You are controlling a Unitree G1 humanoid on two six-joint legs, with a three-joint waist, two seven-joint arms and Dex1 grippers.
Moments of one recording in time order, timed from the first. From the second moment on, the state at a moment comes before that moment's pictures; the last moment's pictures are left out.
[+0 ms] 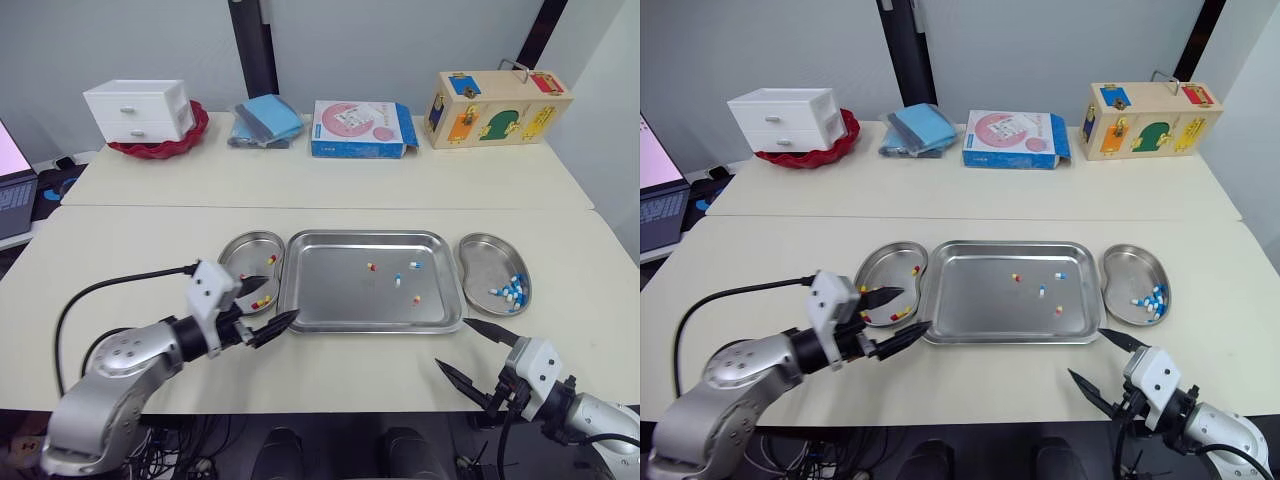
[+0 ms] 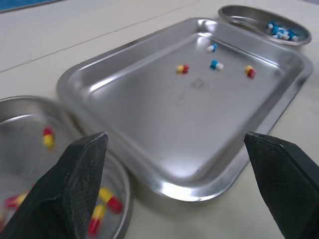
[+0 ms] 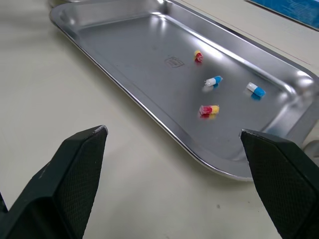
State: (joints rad) left arm -0.03 0.58 0.10 -0.53 -0.49 0.65 -0.66; right arm 0.46 -0.53 -0.16 -0.44 0.24 -0.04 0.78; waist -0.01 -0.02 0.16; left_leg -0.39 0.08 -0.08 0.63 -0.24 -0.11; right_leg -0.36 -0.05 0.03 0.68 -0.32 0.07
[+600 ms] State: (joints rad) left arm -0.50 0.14 -0.27 0.01 -0.19 0.61 -0.39; right arm 0.43 -0.48 -0.05 -0.53 0.21 0.03 0.64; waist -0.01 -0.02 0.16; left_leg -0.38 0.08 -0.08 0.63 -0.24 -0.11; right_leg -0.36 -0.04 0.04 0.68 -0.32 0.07
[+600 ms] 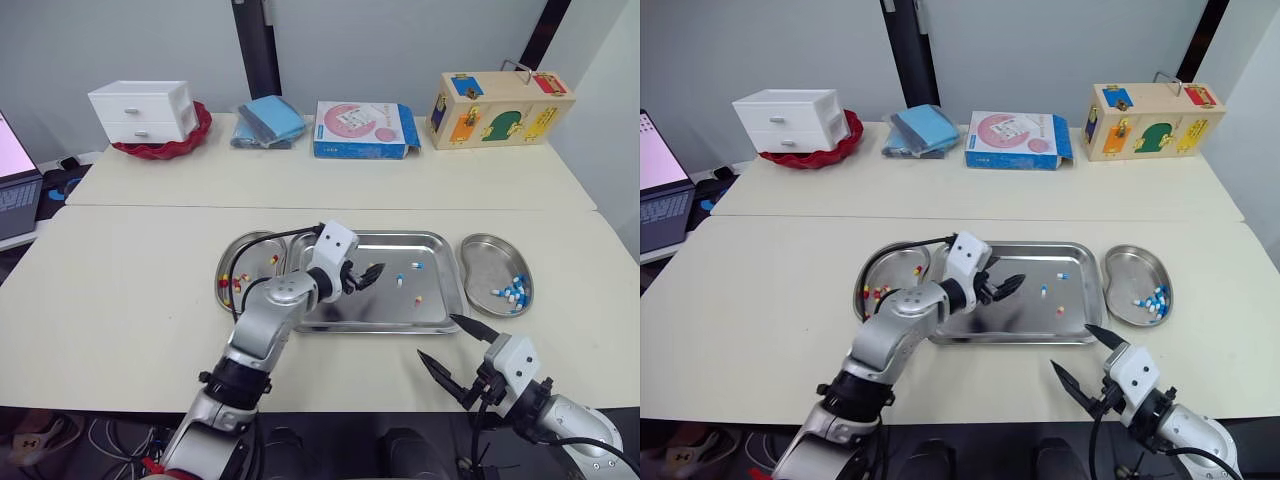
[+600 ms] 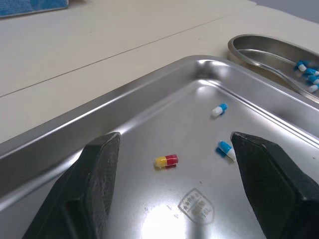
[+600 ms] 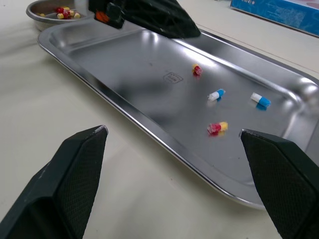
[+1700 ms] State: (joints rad) left arm -0.66 0.05 -0.28 0.41 -0.05 0.45 -0.50; right arm 0.42 -0.47 -0.02 -0.62 0.20 0.17 0.56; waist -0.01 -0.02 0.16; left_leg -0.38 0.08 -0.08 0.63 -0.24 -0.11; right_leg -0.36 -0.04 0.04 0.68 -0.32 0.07
